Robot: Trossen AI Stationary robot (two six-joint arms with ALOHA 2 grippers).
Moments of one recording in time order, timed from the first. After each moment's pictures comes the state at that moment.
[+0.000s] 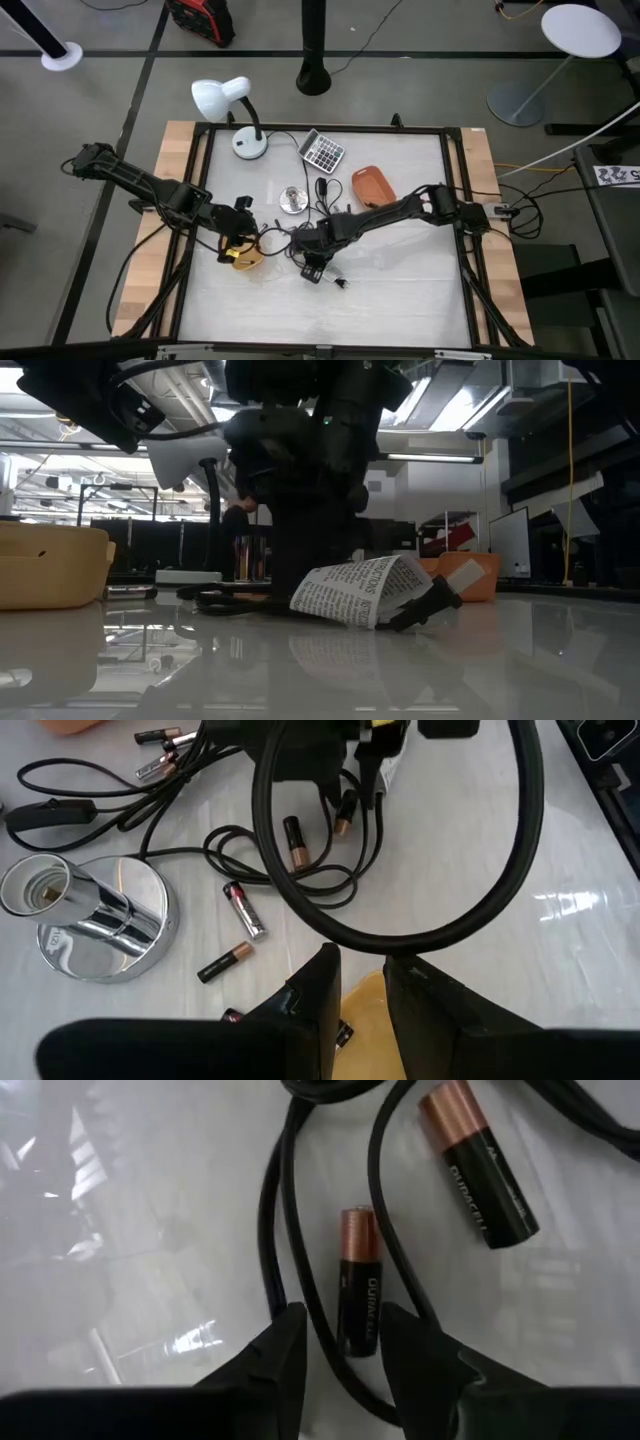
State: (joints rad) left arm -0.37 0.97 0.72 -0.60 -0.15 -0.17; right arm 0.20 2.27 1.78 -0.73 -0.16 0.64
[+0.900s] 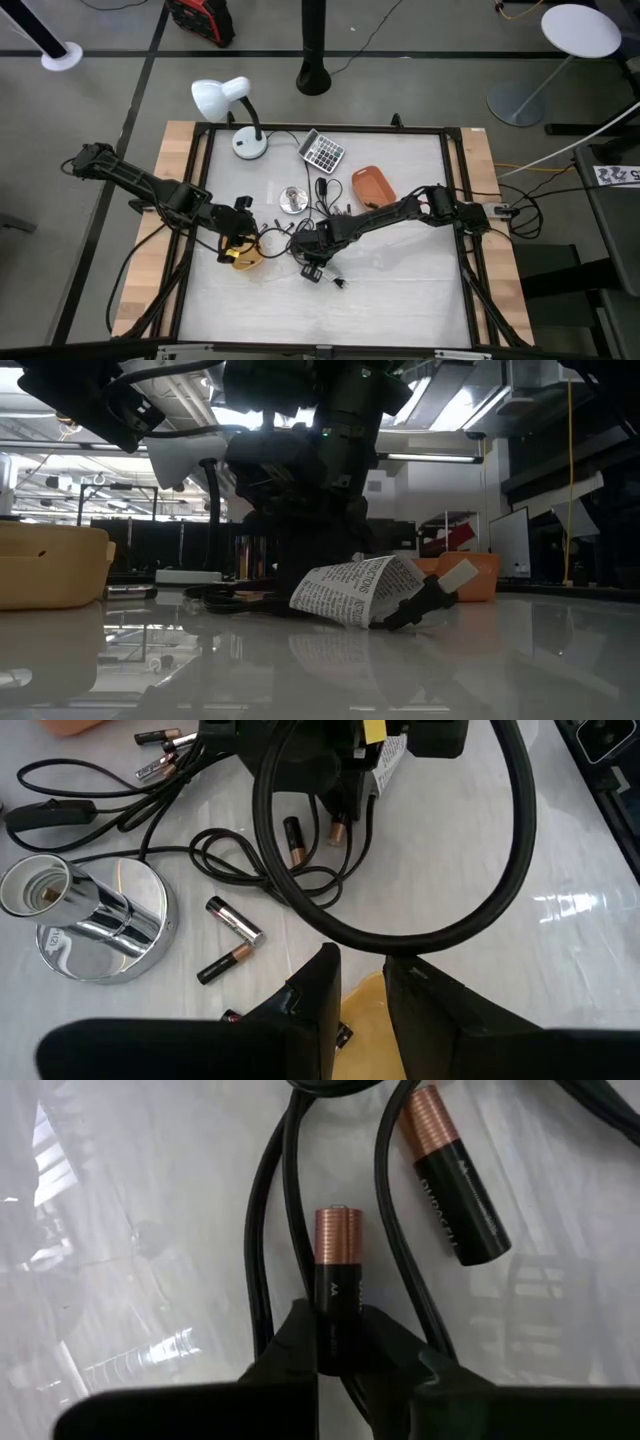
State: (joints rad) left arm -0.37 0.97 0.72 -0.59 -0.15 -0.17; right arm 0.20 2.29 1.78 -0.74 -0.11 0.62
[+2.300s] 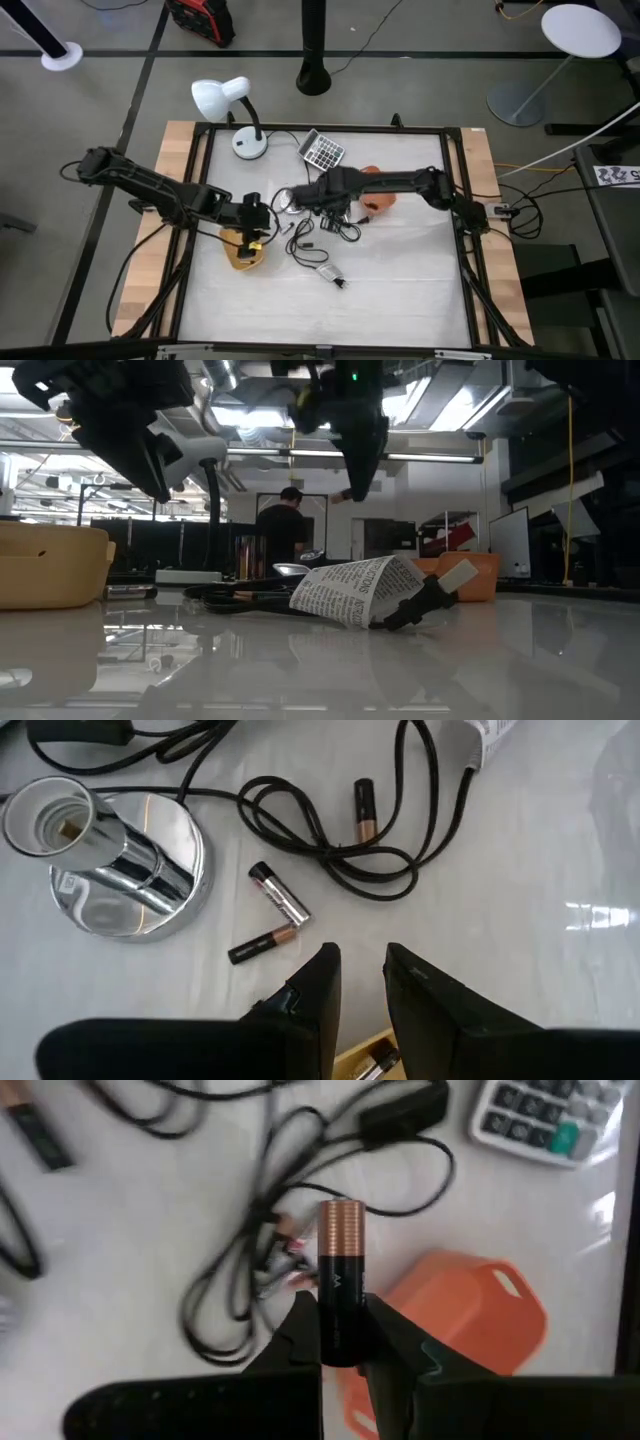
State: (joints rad) left arm -0.25 1.15 0.73 -0.54 -0.16 -0.25; right arm 0.02 2.25 2.24 -1.57 0.24 0.30
